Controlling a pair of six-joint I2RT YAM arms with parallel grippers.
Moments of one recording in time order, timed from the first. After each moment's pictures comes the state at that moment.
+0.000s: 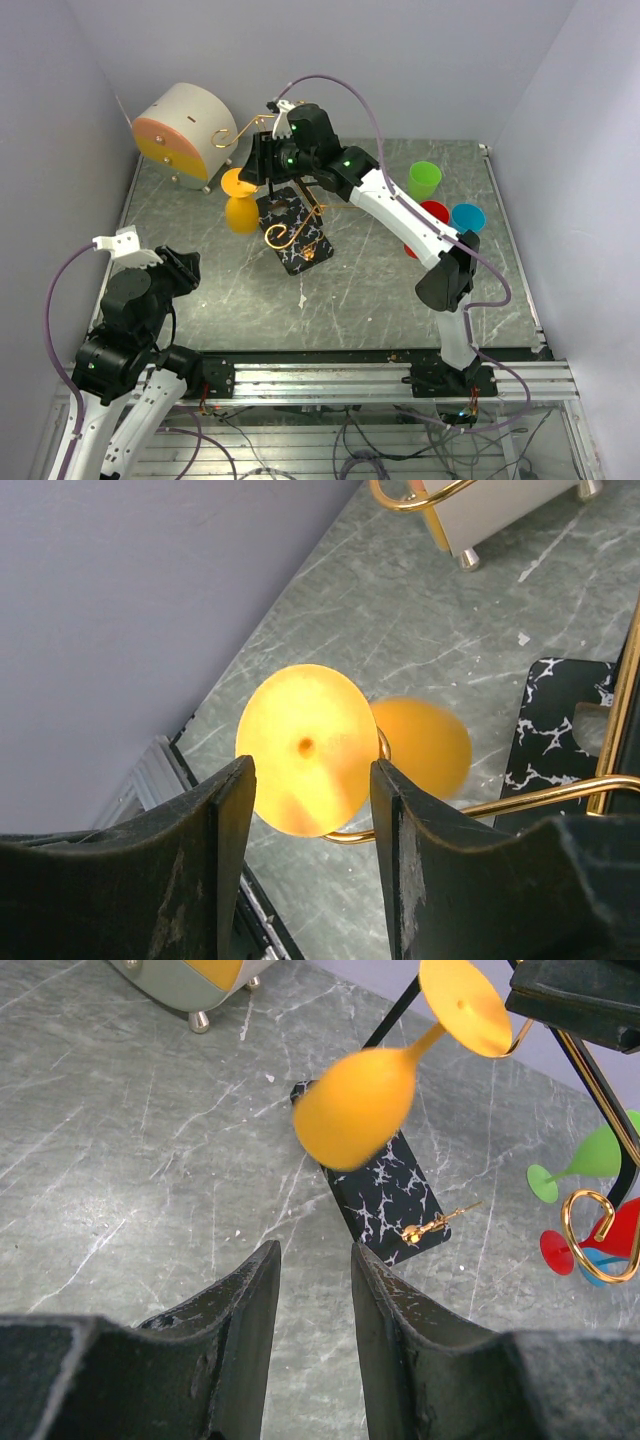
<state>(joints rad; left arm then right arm) -0.35 0.34 0.84 -0.75 -0.29 -0.53 0.81 2.06 2.21 -0.54 -0.24 0.48</state>
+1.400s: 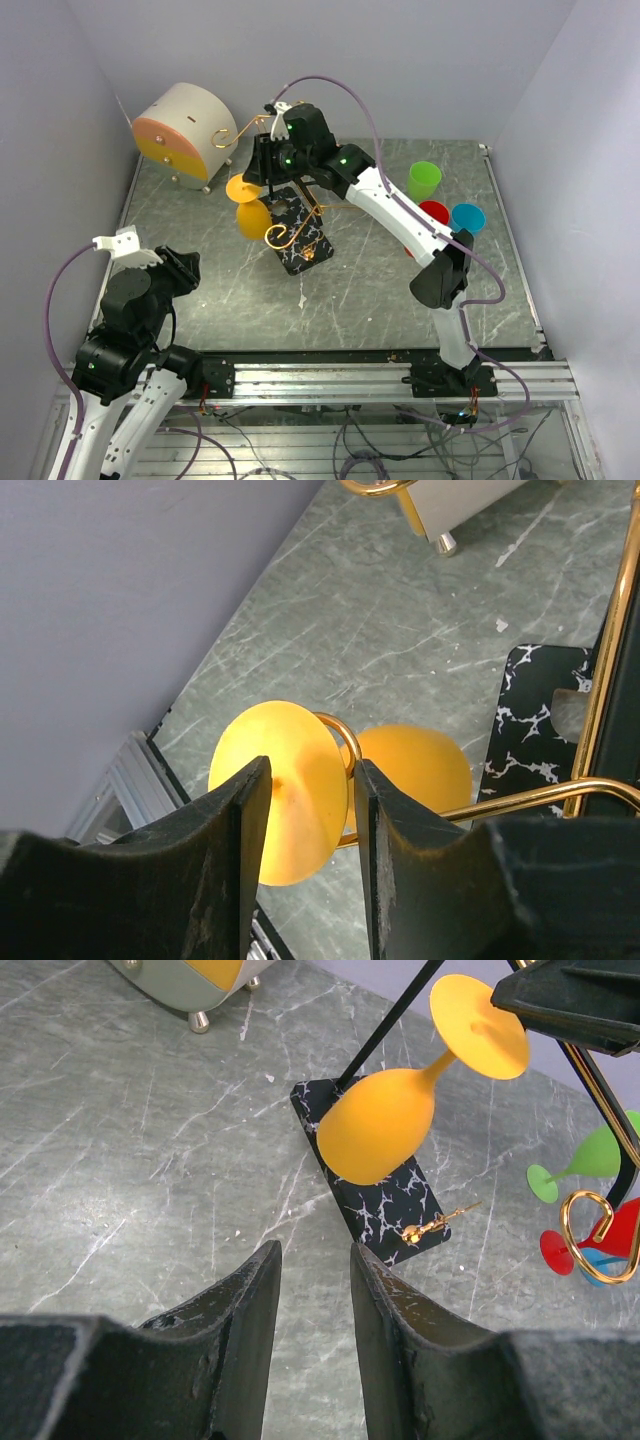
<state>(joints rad) -0.35 0.34 0.84 -0.75 -0.29 -0.53 0.81 2.11 2.29 -0.62 -0.22 0.45</state>
